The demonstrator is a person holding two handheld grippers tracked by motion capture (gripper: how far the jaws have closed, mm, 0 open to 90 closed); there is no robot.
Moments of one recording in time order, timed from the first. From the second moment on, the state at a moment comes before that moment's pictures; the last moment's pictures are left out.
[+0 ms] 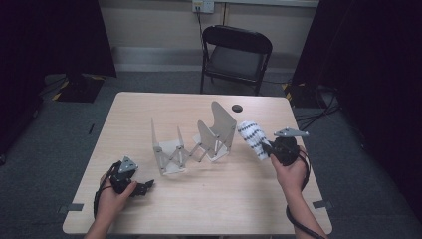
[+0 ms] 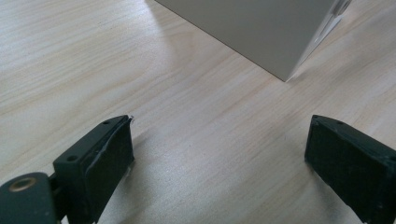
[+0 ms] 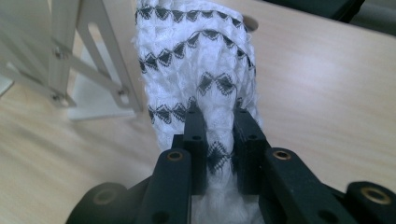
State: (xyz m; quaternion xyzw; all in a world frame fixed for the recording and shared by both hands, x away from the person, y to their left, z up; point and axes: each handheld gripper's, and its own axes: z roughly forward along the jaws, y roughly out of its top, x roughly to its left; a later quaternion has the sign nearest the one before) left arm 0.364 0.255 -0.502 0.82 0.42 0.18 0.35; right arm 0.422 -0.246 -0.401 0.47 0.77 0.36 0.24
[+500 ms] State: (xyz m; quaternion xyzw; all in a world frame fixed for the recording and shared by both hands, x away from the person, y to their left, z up) left arm 0.364 0.255 -0.501 0.82 0.42 0.18 0.35; right arm 0.458 -0.214 -0.345 0.44 0.77 0.37 0.28
